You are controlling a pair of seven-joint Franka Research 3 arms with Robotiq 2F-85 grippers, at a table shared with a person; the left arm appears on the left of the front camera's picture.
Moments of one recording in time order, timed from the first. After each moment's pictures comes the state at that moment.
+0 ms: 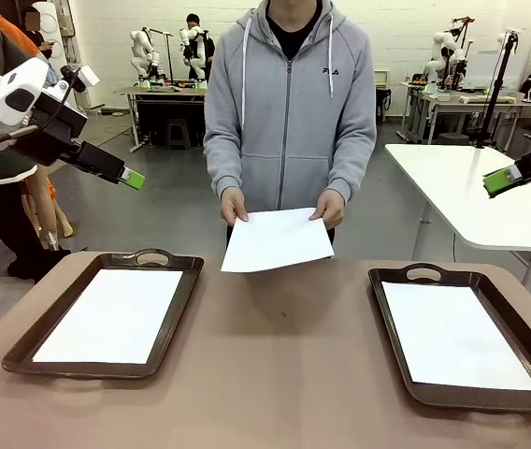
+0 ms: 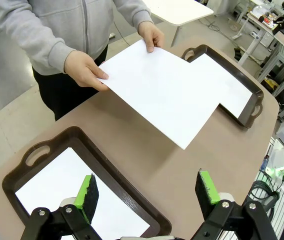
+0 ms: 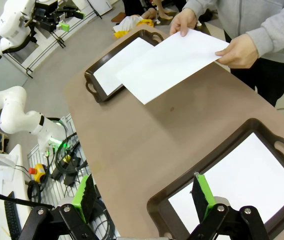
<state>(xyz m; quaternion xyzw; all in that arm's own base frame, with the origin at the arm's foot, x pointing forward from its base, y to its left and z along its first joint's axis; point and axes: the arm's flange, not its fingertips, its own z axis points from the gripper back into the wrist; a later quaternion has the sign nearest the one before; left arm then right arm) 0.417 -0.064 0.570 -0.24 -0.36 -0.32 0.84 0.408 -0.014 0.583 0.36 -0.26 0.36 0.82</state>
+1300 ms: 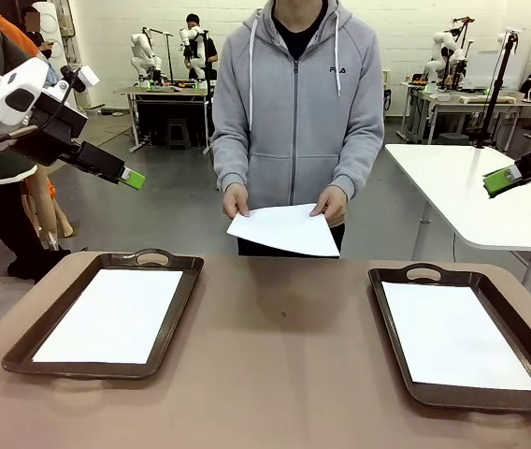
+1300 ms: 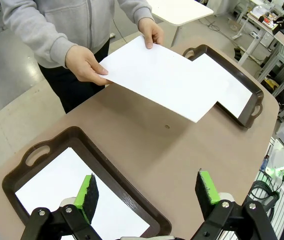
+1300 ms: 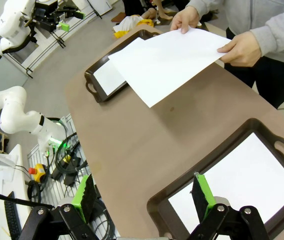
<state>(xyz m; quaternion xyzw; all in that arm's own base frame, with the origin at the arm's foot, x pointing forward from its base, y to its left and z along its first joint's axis) 0.417 -0.064 0.570 -0.24 -0.36 -0.32 0.84 0.408 -0.014 0.583 0.36 -0.26 0.36 0.82</state>
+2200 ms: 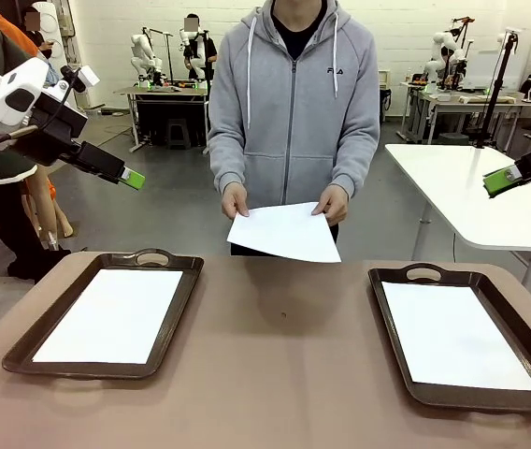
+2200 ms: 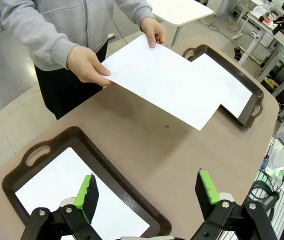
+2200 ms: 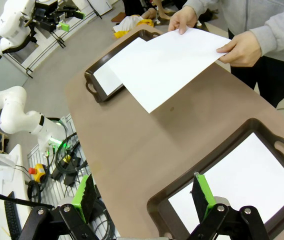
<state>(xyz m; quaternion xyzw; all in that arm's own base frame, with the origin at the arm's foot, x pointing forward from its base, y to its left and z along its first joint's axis) 0.417 -0.064 0.570 -0.24 -0.36 -0.32 0.84 0.408 -0.014 0.583 0.36 -0.26 0.36 0.82</state>
